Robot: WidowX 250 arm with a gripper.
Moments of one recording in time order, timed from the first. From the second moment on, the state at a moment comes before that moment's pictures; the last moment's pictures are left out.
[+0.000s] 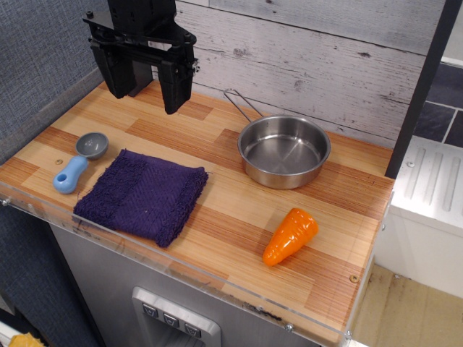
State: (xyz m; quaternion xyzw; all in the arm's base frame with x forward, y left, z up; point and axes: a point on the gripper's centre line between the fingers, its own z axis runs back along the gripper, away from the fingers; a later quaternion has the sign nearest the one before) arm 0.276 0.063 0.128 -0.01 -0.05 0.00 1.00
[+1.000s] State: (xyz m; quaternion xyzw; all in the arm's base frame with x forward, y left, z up) arm 0.260 0.168 0.072 0.00 -0.10 0.05 0.99
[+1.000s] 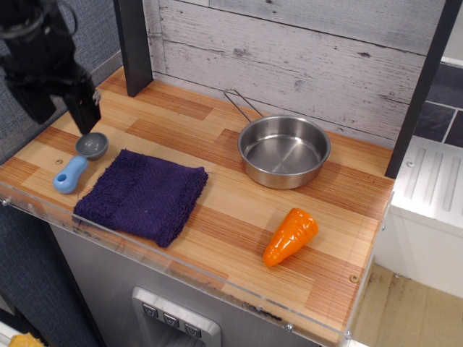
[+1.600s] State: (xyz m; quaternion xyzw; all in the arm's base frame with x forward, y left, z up) arm 0.268 0.157 0.012 -0.02 -0.04 0.01 1.00
